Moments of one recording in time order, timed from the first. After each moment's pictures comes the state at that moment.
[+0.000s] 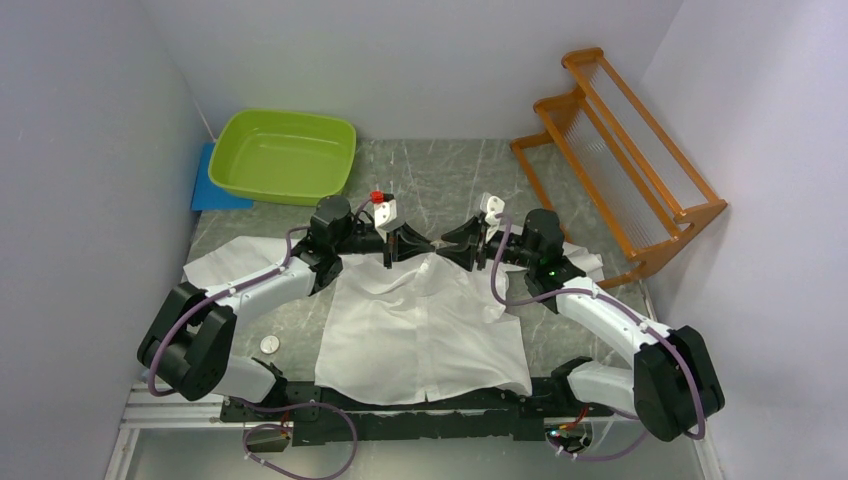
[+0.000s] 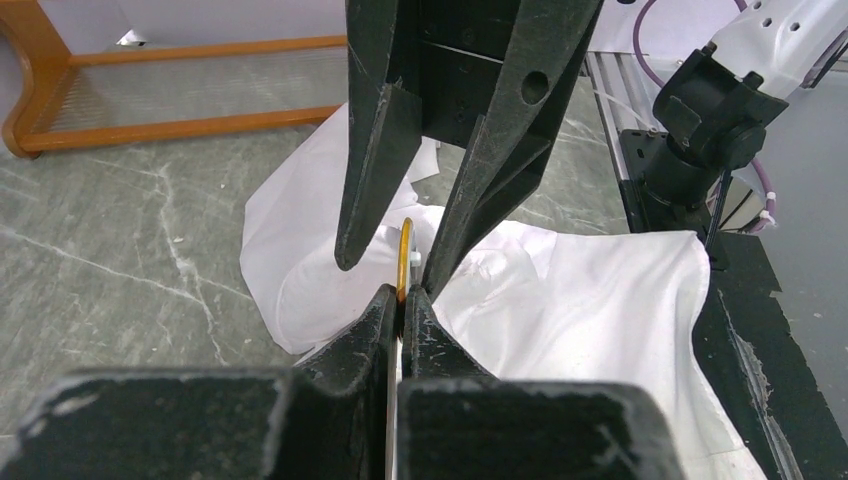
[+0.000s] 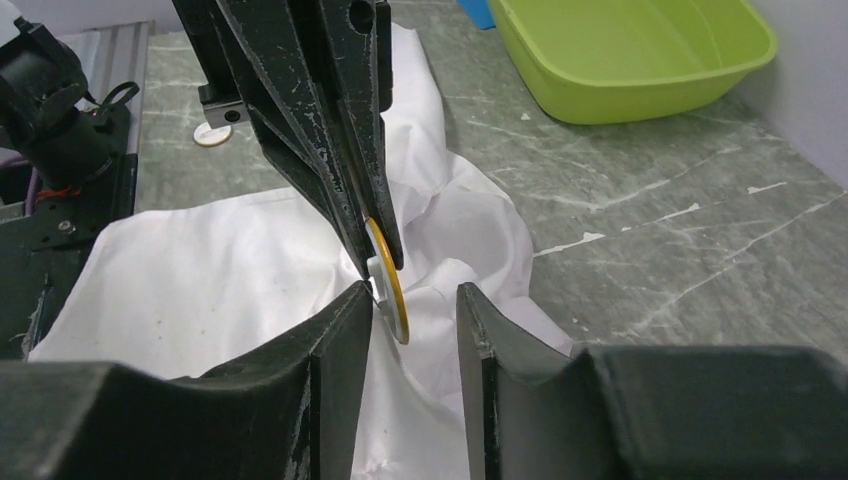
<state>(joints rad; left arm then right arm) -0.58 1.41 0.78 0.58 0.90 0.04 0.44 1.17 0.60 0.47 -0.82 -0.09</state>
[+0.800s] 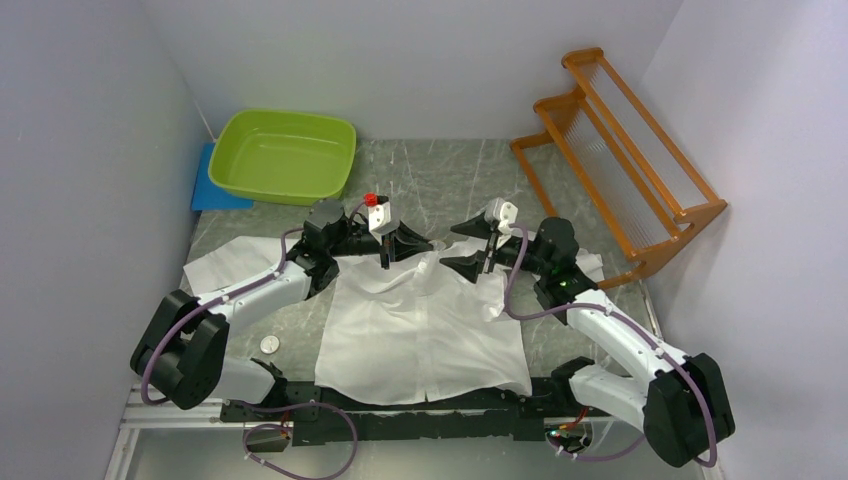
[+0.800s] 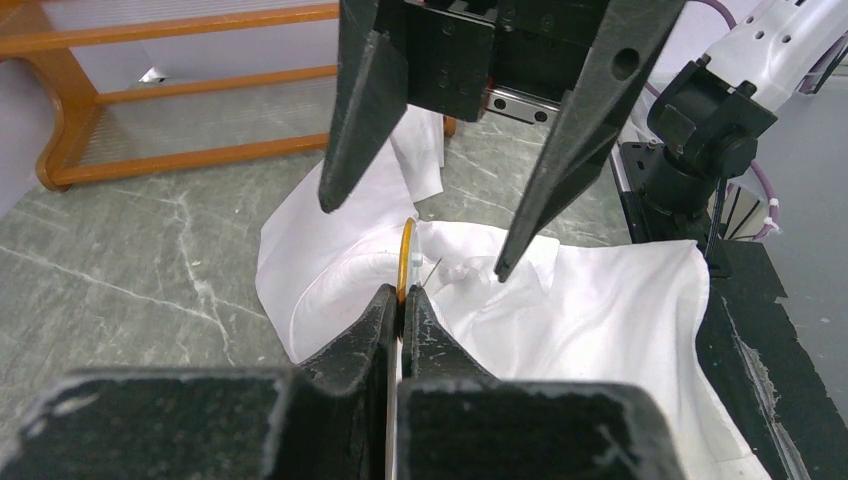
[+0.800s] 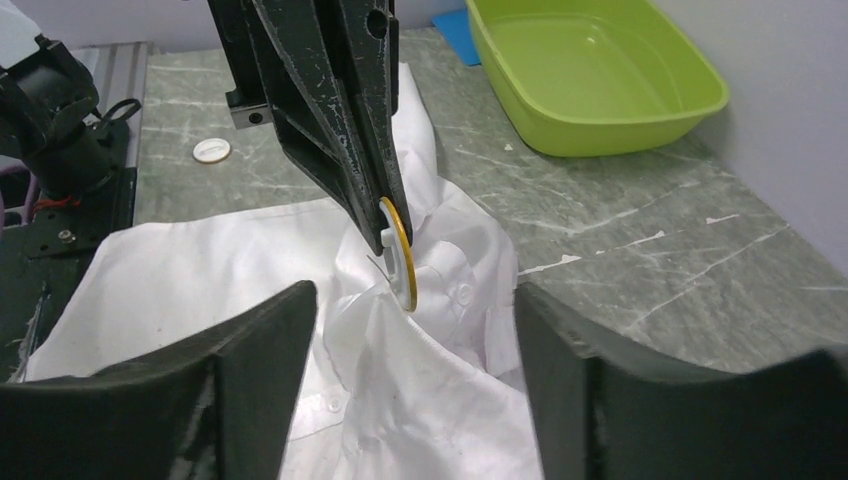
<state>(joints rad) -0.58 1.36 0.75 0.63 0.90 0.04 0.43 1.04 0.56 0.47 -0.82 -0.09</state>
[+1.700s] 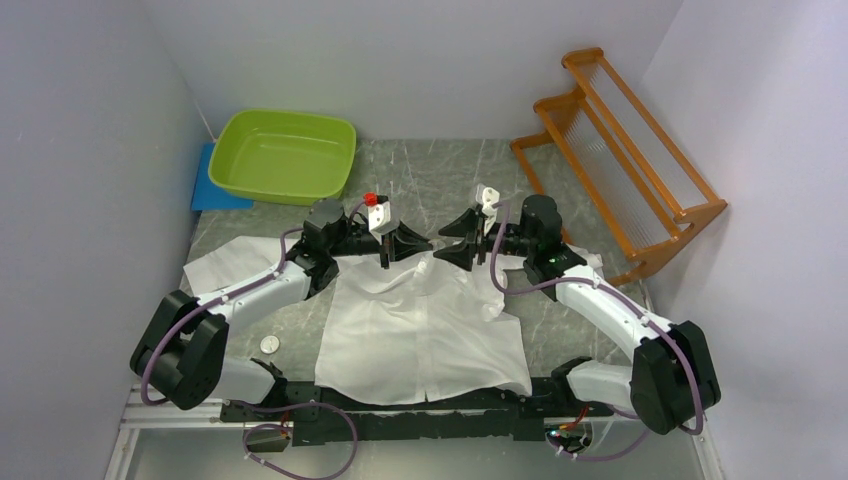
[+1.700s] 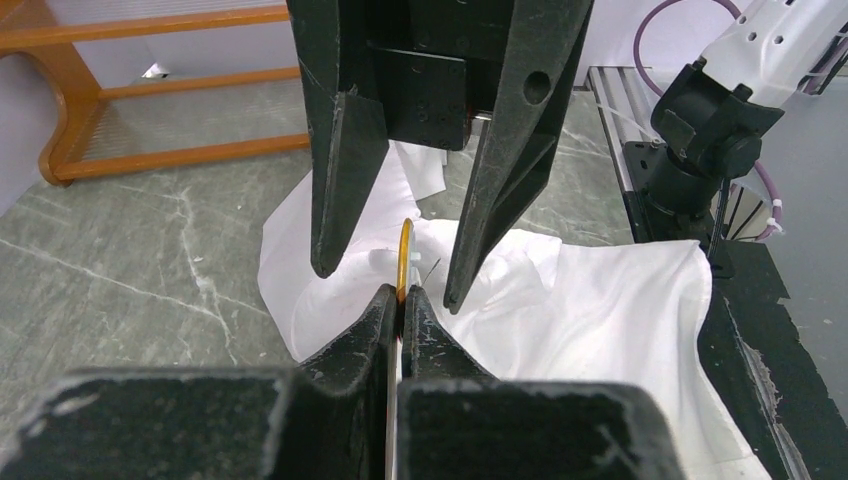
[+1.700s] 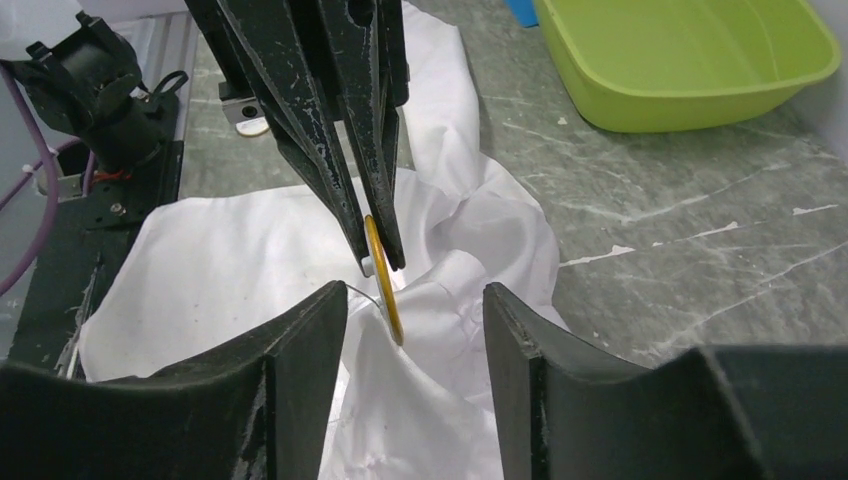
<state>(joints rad) -0.58 1.36 0.75 0.62 0.90 0.04 0.43 1.20 0.71 0.34 -0.93 -0.12</state>
